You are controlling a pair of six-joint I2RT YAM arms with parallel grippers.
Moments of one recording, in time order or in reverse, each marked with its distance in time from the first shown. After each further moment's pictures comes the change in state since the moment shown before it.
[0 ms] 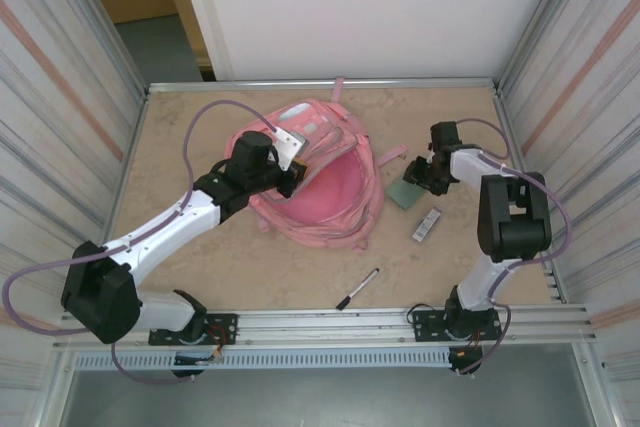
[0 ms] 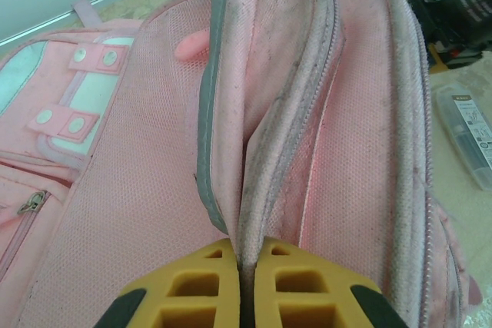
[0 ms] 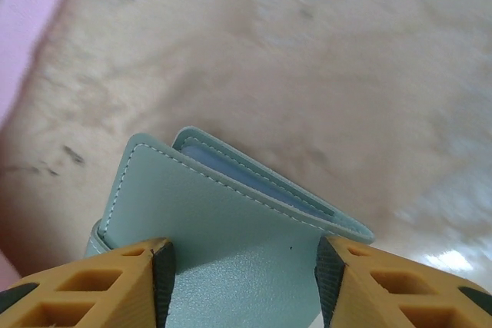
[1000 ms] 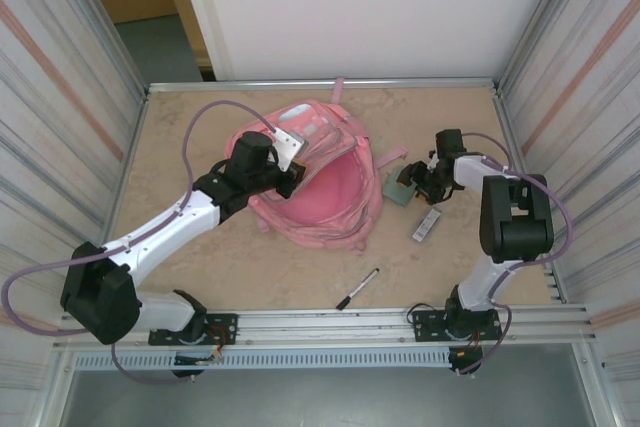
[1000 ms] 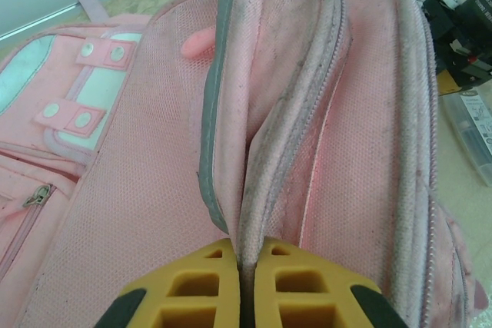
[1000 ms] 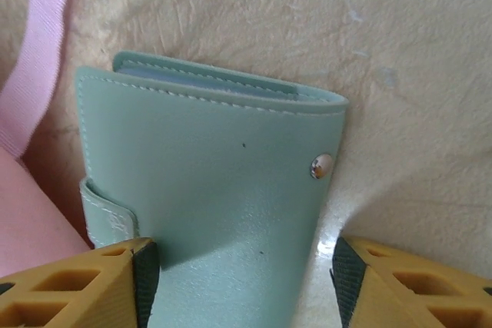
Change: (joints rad) left arm 0.000 -0.004 0.000 -0.021 -0.015 0.000; right arm -0.035 -0.019 -0.085 0.047 -0.208 0.132
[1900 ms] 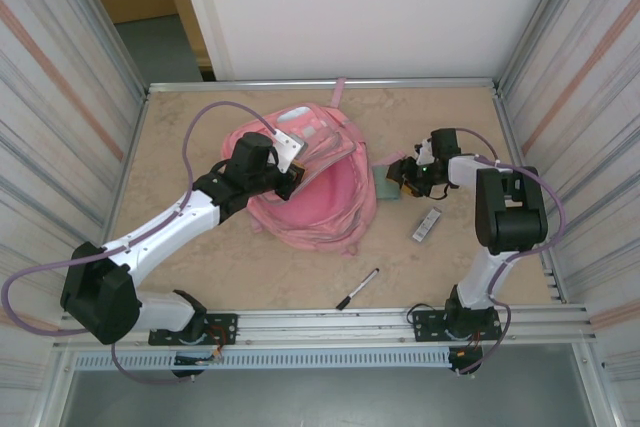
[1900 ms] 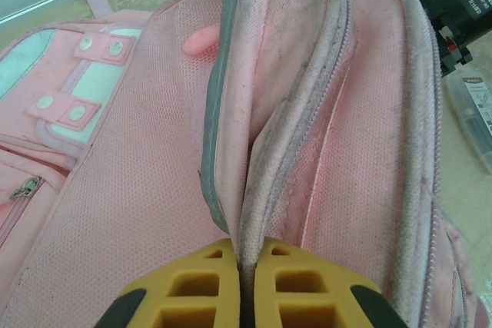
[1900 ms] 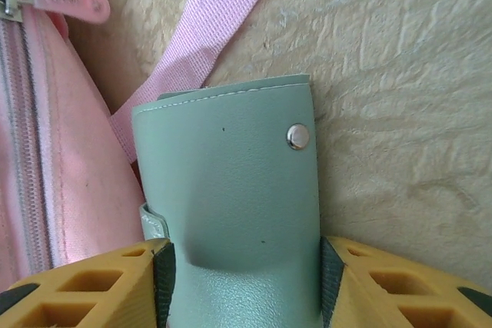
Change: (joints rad) left arm 0.000 0.000 0.002 -0.030 -0.001 0.001; right arm 0.019 0.070 0.000 0.159 -0.224 -0.086
